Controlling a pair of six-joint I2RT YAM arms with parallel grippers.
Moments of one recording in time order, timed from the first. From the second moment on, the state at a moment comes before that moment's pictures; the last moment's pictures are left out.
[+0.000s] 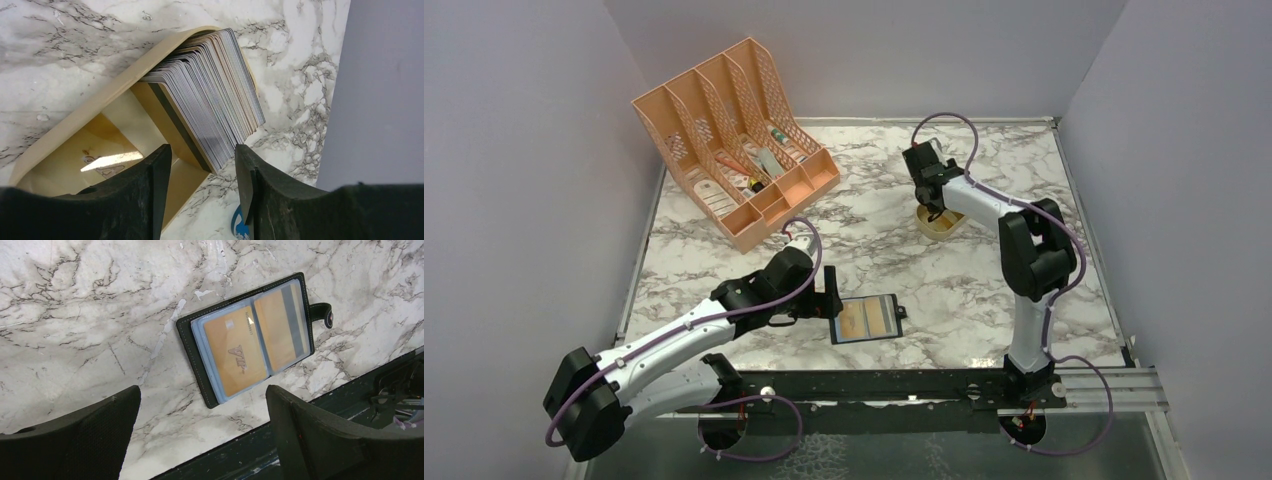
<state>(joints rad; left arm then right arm) -0.83 0.97 0.60 -0.48 -0.05 -0.71 0.44 1.99 1.45 -0.47 0.74 -0.08</state>
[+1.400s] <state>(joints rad) -0.83 0.96 0.60 -0.48 -0.05 -0.70 0.43 2.03 1.45 -0.42 0.80 -0.14</state>
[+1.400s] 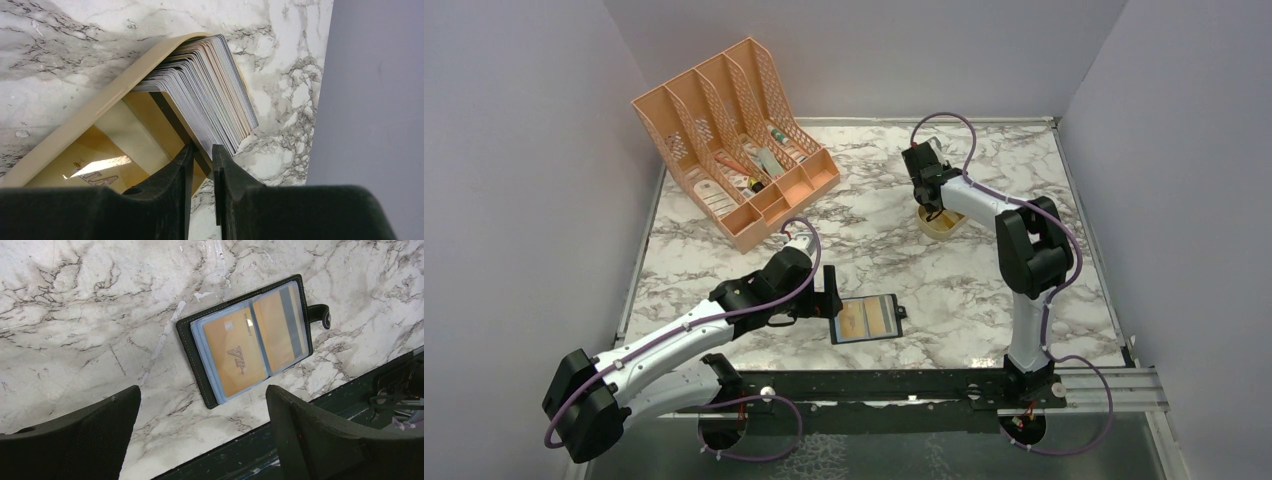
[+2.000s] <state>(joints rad) -0.83 0.96 0.60 -0.48 -0.05 -0.71 0.43 1.98 1.48 -0.50 0.73 -0.09</state>
